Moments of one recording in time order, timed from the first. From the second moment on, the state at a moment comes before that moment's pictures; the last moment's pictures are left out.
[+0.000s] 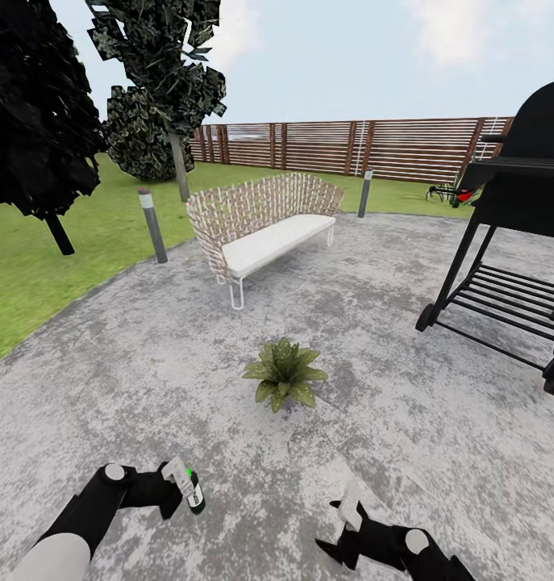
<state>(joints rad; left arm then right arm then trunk) -0.57 0.08 0.34 -0.61 -0.87 -0.04 -0.99 -0.45 0.00 -0.18 -0.44 0.70 -0.40 0.73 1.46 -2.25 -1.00</state>
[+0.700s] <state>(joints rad) -0.57 0.03 0.00 -0.58 -0.87 -0.03 -0.97 -0.51 0.14 -0.05 -0.48 0.70 -0.40 0.76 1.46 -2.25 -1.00</state>
